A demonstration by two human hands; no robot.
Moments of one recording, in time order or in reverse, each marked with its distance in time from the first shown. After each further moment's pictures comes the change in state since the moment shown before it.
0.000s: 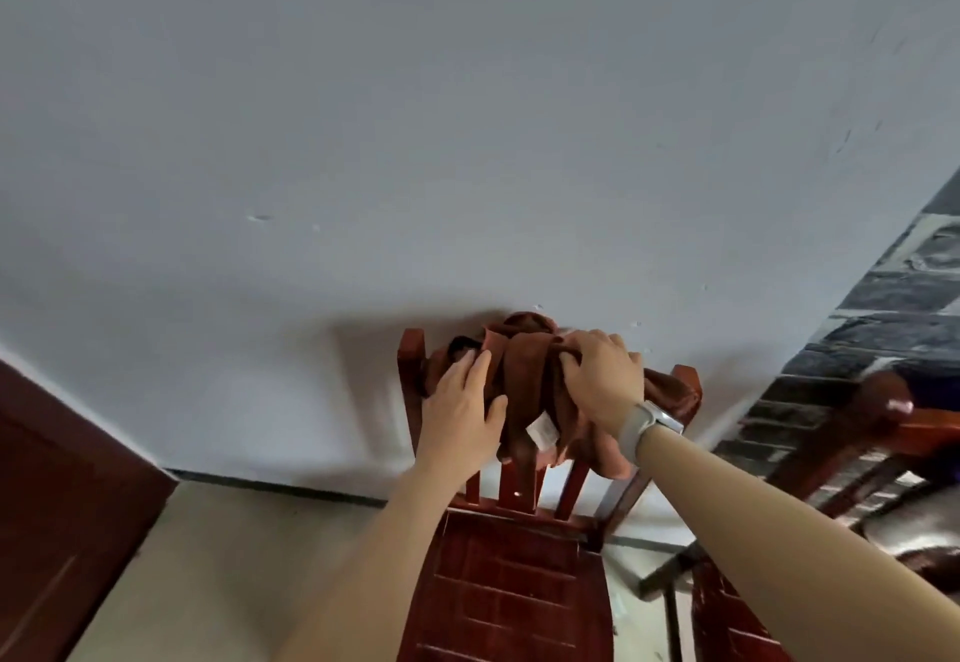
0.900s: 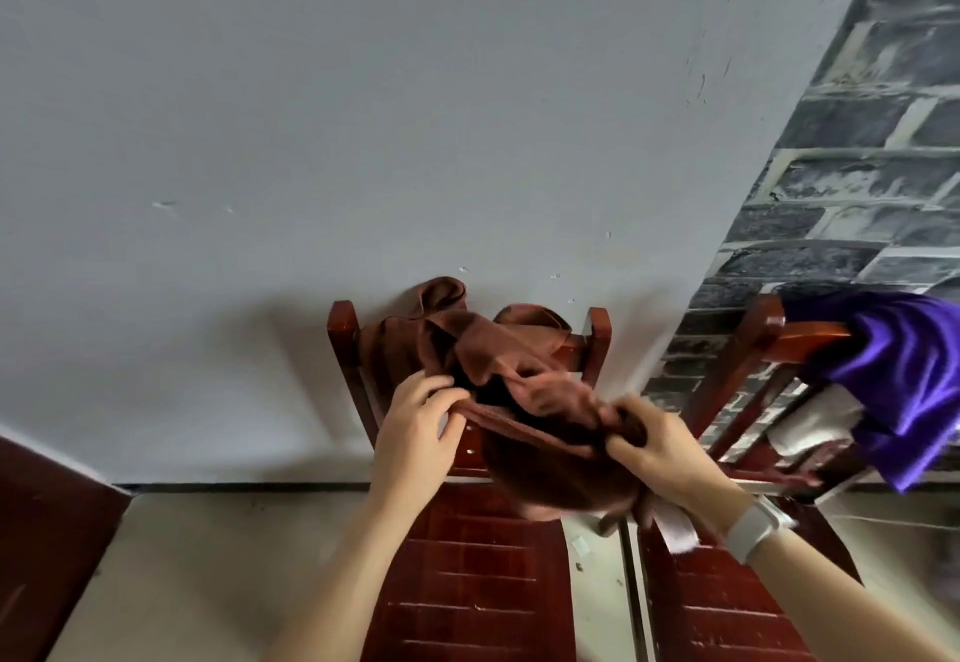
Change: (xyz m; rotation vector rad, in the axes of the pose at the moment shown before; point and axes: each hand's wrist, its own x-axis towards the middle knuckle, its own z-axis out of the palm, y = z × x) left_hand -0.068 0.025 0.018 -0.095 0.184 0.255; right_hand -0.132 0.129 -0.045 0.349 -0.214 -0.003
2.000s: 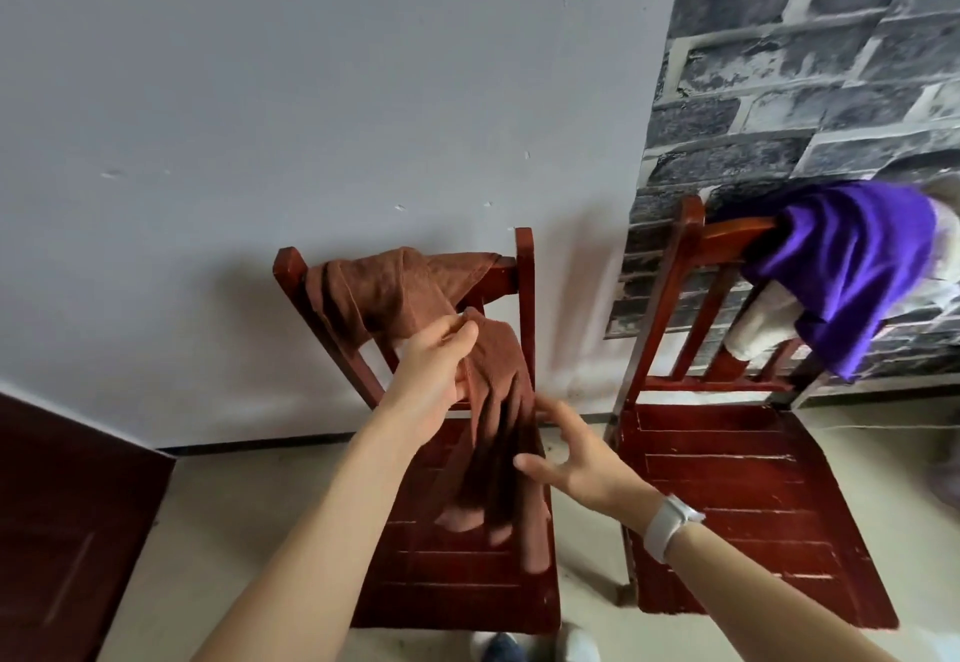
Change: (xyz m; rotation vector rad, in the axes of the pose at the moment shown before) left_hand -0.011 0.127 0.016 -0.984 -0.295 -0.748; right_hand -0.091 0.041 0.042 0.388 -0.244 0.023
